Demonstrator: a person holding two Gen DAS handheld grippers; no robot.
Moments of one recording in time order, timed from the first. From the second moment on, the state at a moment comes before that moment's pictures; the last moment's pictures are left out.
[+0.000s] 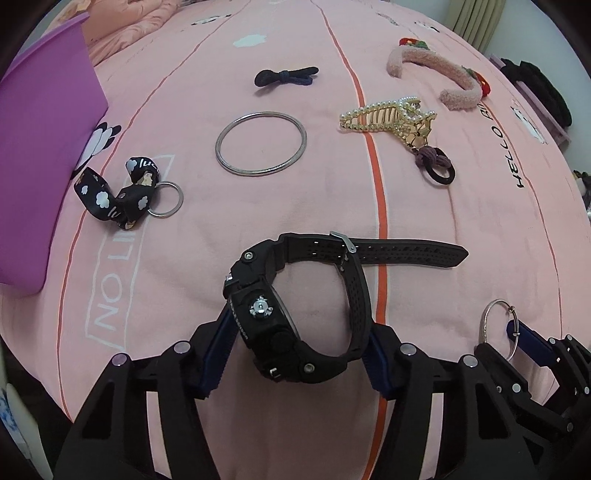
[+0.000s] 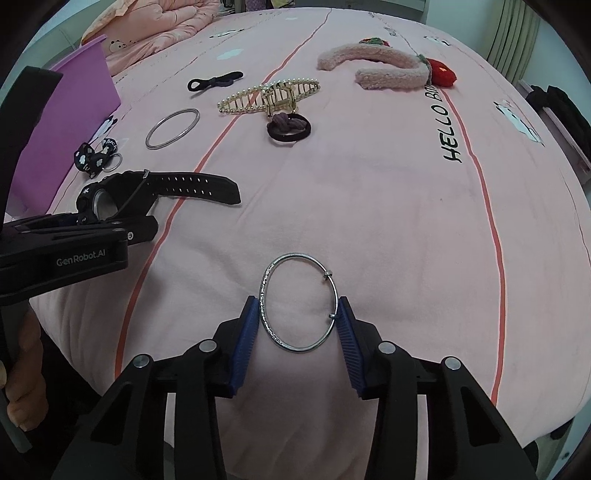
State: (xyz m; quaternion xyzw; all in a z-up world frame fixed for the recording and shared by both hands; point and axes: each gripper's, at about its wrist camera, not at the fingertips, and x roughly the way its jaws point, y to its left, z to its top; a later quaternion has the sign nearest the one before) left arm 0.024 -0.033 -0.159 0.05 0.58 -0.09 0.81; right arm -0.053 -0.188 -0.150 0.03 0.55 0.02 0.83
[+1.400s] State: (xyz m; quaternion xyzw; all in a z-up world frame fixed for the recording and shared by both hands) left arm 0.052 0.256 0.047 -0.03 0.43 0.08 0.90; right arm 0.095 0.046 0.067 0.01 0.38 0.28 0.88
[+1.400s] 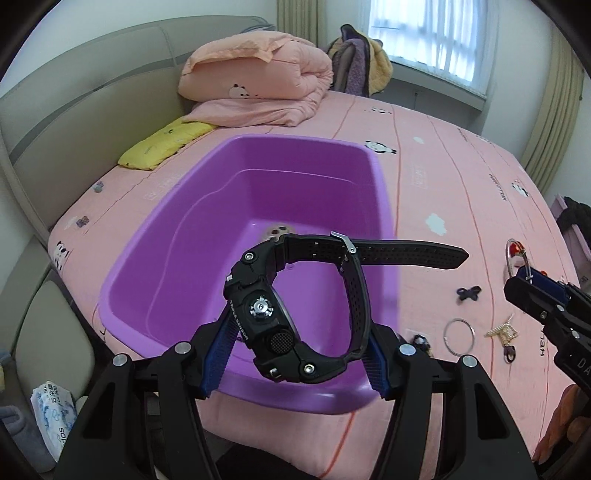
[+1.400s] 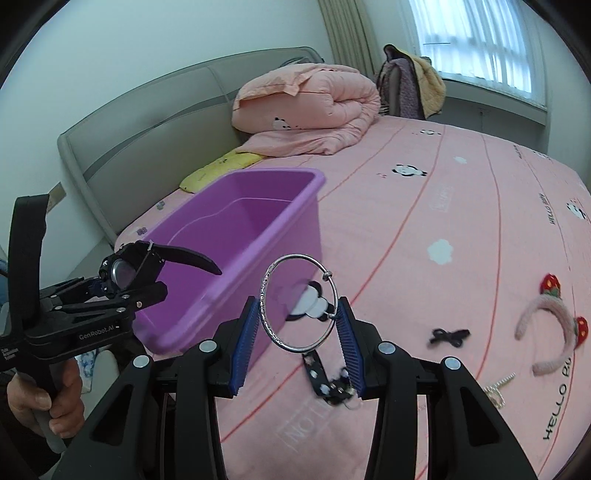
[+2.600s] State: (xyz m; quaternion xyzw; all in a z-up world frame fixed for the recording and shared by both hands) left arm 0.097 0.346 -0.001 -0.04 0.46 0.16 0.87; right arm 0.172 0.193 0.028 -0.07 0.43 0.32 0.85
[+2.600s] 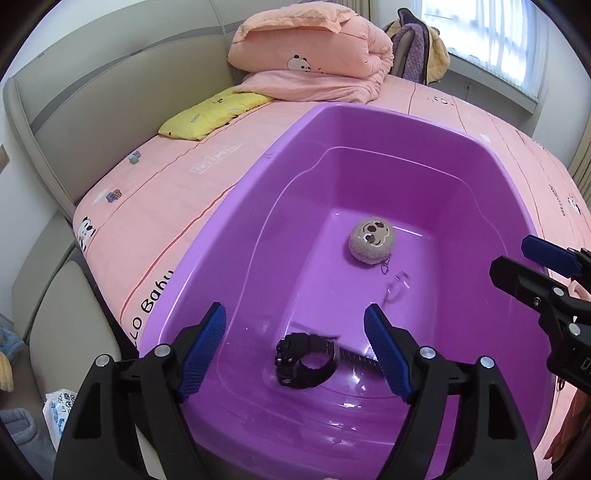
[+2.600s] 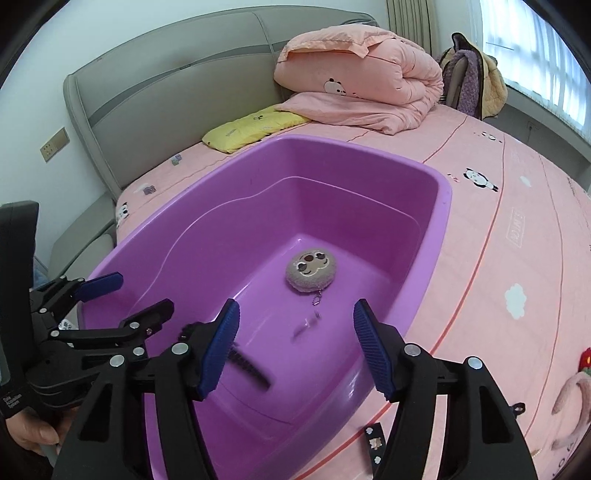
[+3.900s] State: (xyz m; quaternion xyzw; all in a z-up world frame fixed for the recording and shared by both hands) left arm 0.050 0.314 0.035 -0.05 0.44 0.17 0.88; right arm 0.122 0.132 0.055 -0.02 0.42 0.31 0.86
